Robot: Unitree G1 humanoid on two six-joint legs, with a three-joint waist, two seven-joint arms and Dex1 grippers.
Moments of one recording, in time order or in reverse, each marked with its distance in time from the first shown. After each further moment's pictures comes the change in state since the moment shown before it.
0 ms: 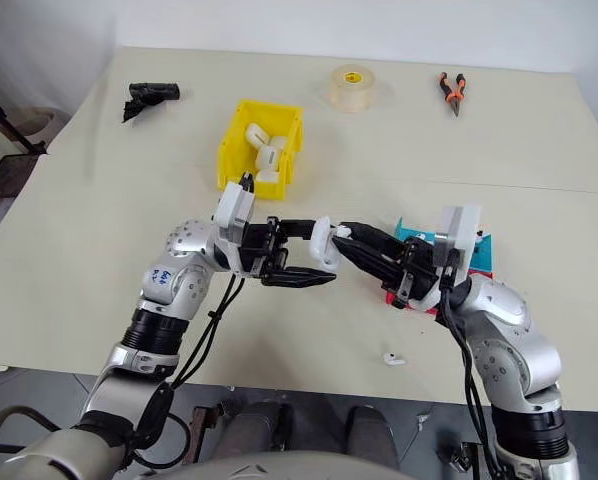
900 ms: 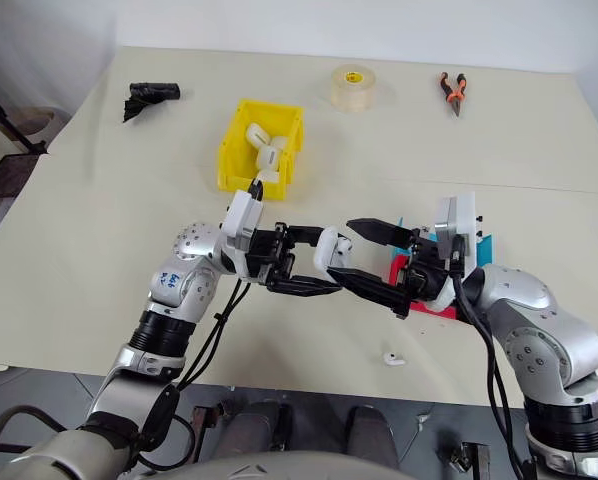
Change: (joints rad) left arm 0.005 -0.034 -0.011 -0.003 0.021 -0.027 -0.009; right arm -0.024 -0.150 -0.068 -0.030 0.131 0.217 0.030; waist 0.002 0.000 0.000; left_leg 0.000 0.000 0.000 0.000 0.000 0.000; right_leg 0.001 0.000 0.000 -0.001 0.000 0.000
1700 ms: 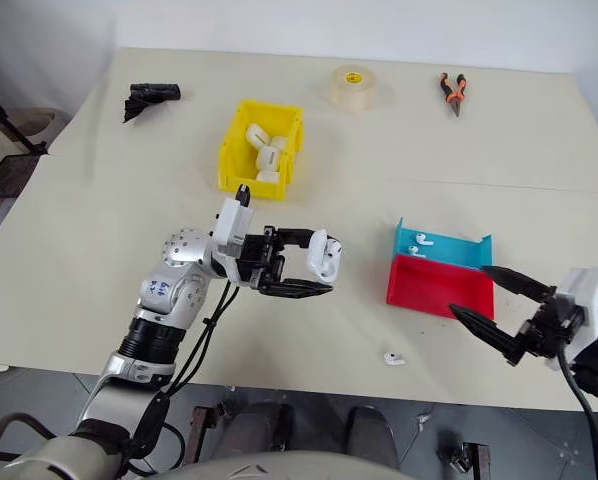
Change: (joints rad) left arm 0.059 0.066 -0.001 -0.031 0.008 -0.046 0.022; right arm 0.483 -0.074 -0.422 0.231 -0.272 -0.352 0.187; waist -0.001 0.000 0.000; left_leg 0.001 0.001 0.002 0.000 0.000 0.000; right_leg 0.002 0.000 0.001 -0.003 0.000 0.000
